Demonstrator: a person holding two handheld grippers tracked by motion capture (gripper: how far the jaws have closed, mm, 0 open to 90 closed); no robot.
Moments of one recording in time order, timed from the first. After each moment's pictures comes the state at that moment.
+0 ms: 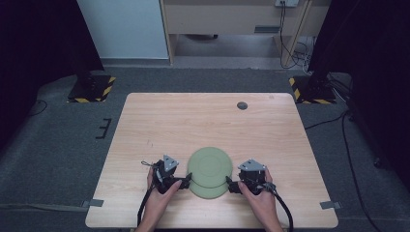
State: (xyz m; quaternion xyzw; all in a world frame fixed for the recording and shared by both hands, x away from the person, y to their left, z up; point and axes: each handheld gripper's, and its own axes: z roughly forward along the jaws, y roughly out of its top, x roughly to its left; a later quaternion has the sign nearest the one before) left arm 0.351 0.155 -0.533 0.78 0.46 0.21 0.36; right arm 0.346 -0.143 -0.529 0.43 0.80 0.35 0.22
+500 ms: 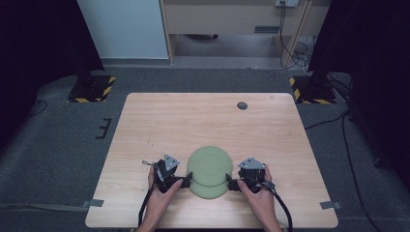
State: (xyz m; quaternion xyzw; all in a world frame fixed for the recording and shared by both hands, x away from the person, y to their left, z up) left arm 0.354 0.154 -0.533 0.78 0.47 0.21 0.37; right arm 0.352 -0.142 -0.531 0.44 0.79 0.36 0.23
